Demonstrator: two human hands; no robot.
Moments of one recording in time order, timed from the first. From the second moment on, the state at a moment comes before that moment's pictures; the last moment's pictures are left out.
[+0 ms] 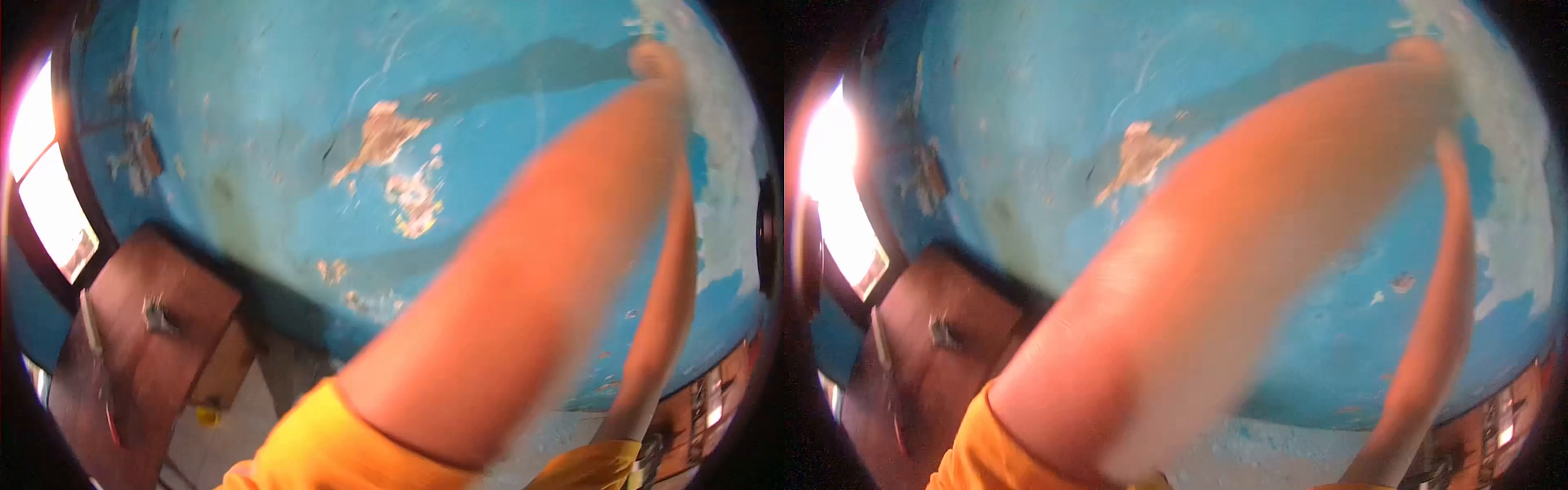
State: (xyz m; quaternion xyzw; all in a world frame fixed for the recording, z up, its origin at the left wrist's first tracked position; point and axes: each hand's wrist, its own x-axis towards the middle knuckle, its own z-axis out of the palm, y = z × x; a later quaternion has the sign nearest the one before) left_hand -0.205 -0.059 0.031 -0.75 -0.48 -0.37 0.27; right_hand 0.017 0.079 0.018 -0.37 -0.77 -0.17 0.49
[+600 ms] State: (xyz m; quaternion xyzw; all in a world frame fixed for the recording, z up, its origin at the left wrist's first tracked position) left_hand -0.187 -0.046 0.059 -0.72 -0.42 -0.41 0.37; right_hand 0.015 0.060 -0.005 -0.42 -0.69 -0.33 0.49
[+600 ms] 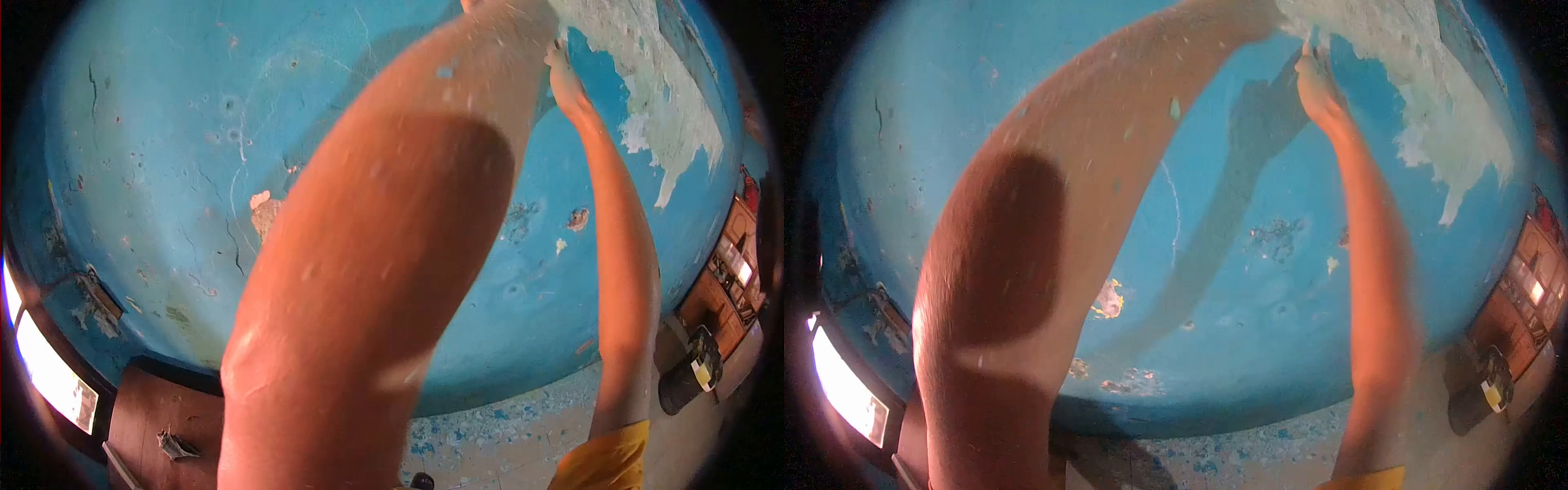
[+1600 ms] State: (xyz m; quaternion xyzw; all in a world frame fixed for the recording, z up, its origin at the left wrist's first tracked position) left_hand -0.180 -0.060 0.019 -0.71 -0.40 -0.46 0.37; right_hand 0.008 -0.005 -0.033 -0.46 -0.71 -0.15 0.52
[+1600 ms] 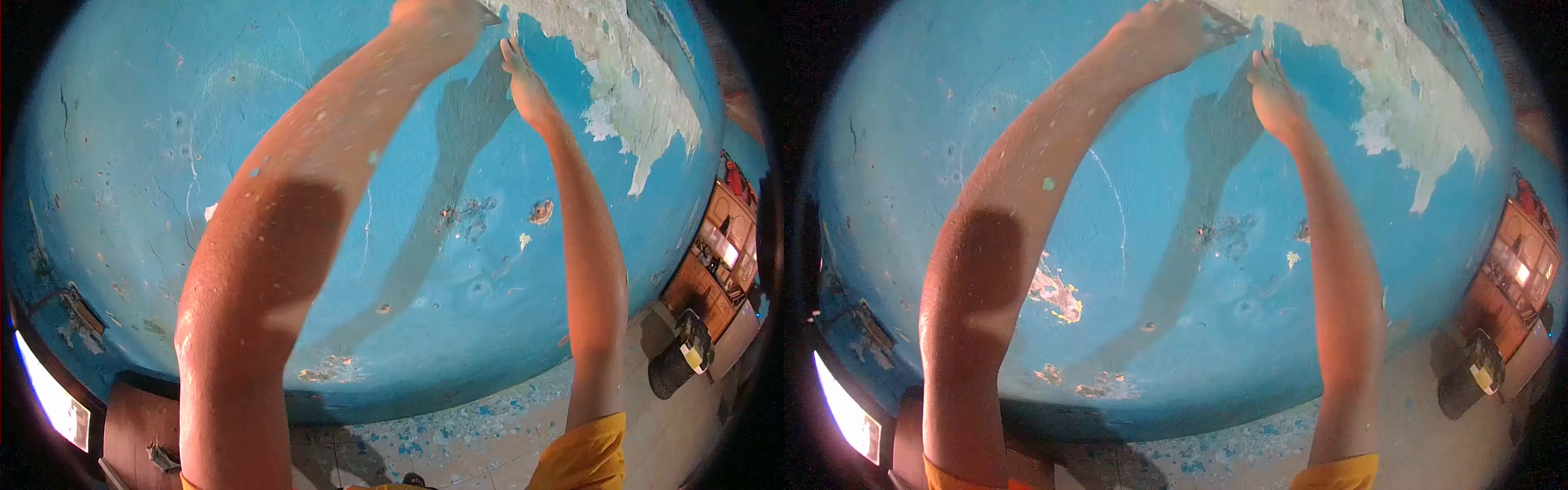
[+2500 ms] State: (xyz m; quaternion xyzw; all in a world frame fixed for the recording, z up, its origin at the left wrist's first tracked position) left_hand -0.173 -0.067 0.028 -0.71 -0.46 -0.43 0.33; right_hand 0.003 -0.022 -0.040 -0.52 -0.70 -0.24 0.43
